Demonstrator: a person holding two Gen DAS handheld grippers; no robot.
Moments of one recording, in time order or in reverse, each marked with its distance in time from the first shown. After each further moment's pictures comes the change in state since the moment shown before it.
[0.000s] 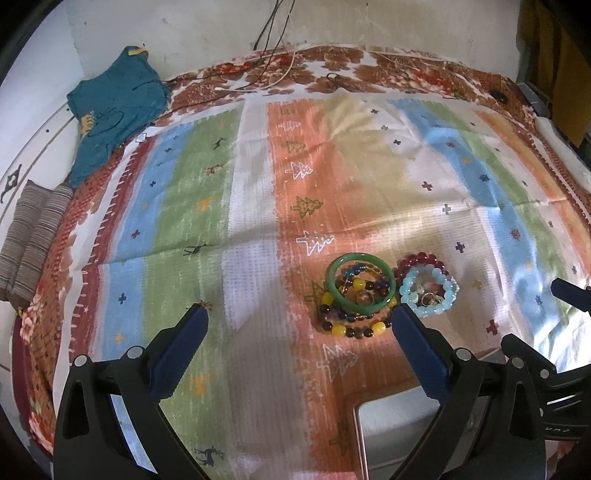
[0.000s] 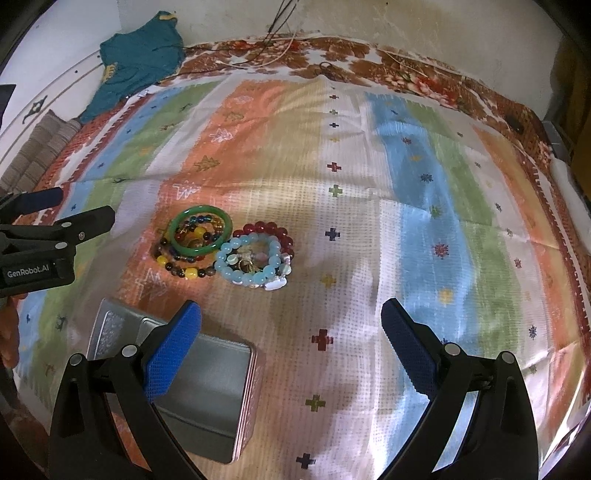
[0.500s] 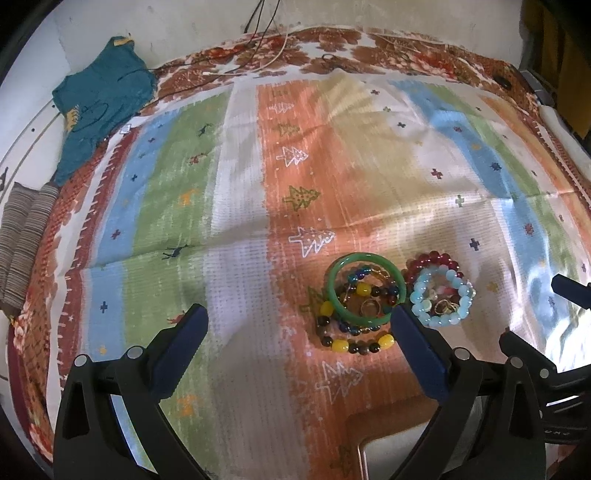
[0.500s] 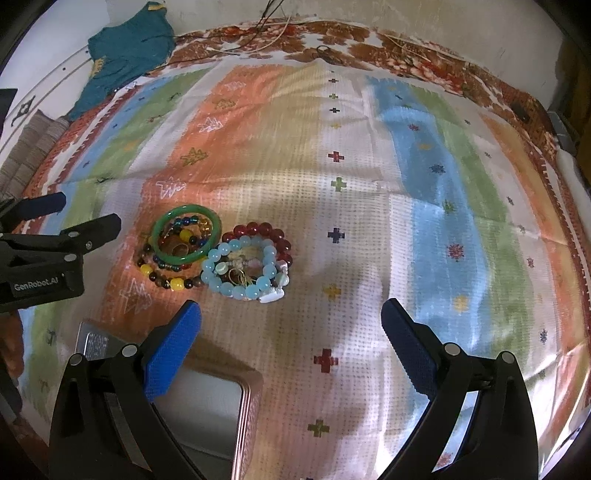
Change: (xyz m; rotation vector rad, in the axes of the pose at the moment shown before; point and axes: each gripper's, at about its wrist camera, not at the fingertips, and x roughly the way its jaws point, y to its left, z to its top) left arm 0.039 -0.002 0.012 0.016 0.065 -0.012; right arm 0.031 0.000 0.013 0.019 0.054 0.001
